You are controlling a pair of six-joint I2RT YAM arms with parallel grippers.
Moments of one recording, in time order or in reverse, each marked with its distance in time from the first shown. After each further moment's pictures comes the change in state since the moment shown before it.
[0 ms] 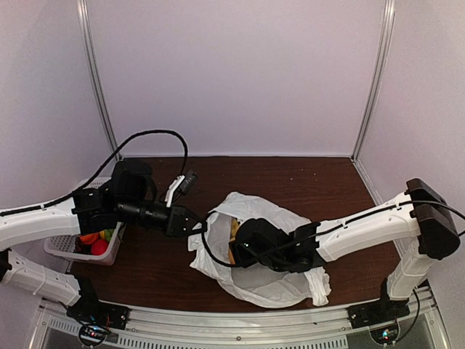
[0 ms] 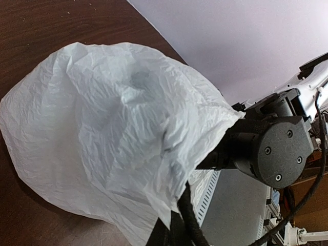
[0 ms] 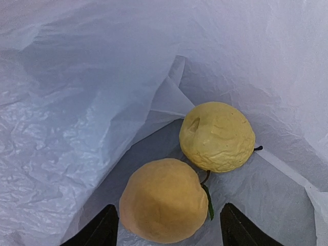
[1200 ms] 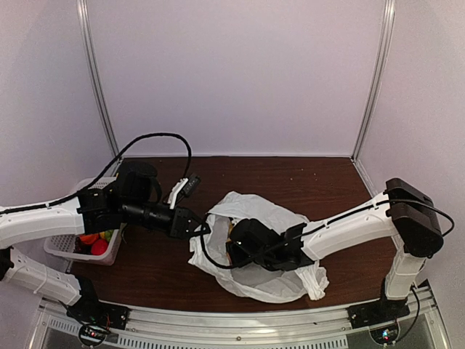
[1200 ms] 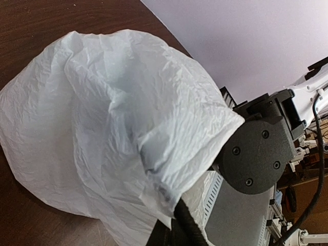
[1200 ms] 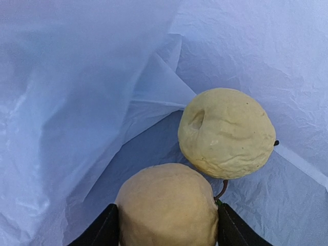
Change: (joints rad) left arm 0.000 0.037 0.000 0.000 -0.005 0.000; right arm -0.055 0.135 0.027 0.091 -0.069 -0.019
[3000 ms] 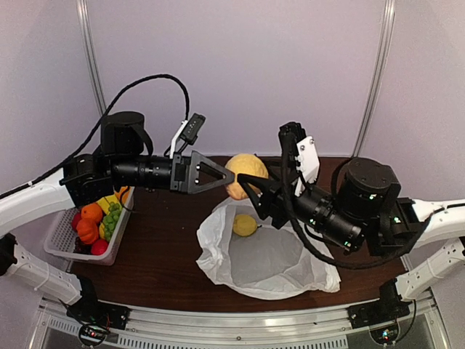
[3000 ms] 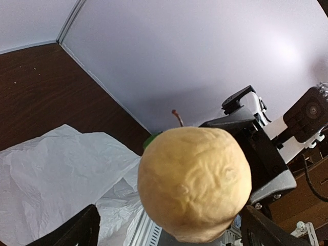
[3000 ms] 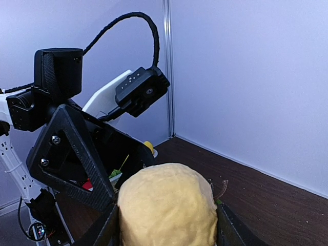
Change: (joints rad) left arm -0.061 0.056 0.364 0.017 0.027 -0.107; right arm 0.243 -0.632 0.055 0.142 0.185 -0.502
